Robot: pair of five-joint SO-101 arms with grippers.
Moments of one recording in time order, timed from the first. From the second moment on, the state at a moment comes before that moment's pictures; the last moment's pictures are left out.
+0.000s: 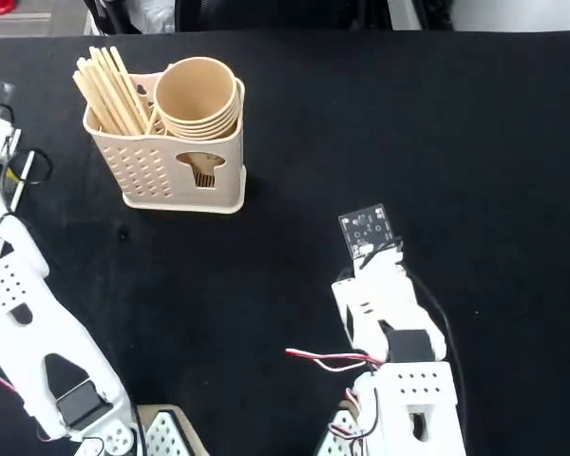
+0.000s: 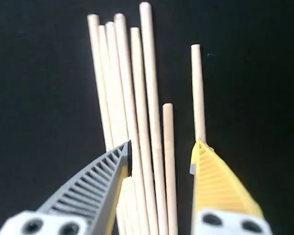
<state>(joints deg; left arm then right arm) -41.1 61.1 -64.8 73.4 -52.0 -2.6 -75.6 91.6 43.7 14.5</state>
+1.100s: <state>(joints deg) -41.4 72.1 -69.6 88.1 -47.3 -2.7 -75.6 91.6 43.7 14.5</state>
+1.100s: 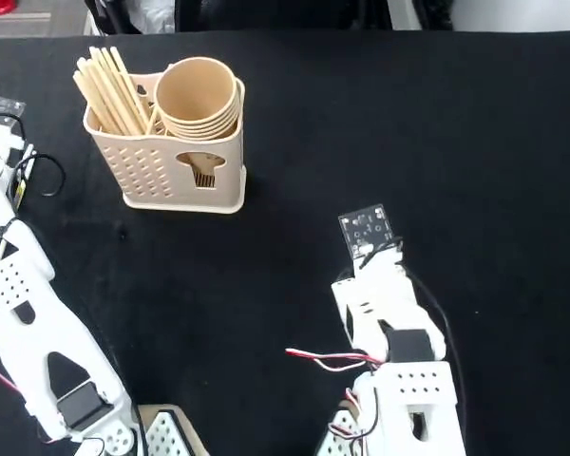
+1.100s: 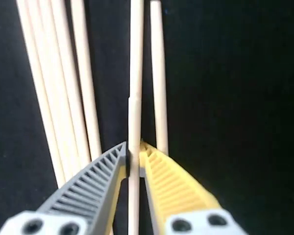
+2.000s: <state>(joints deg) -42.2 57.8 -92.0 100.7 -21.8 -2.6 -75.6 91.6 43.7 14.5</state>
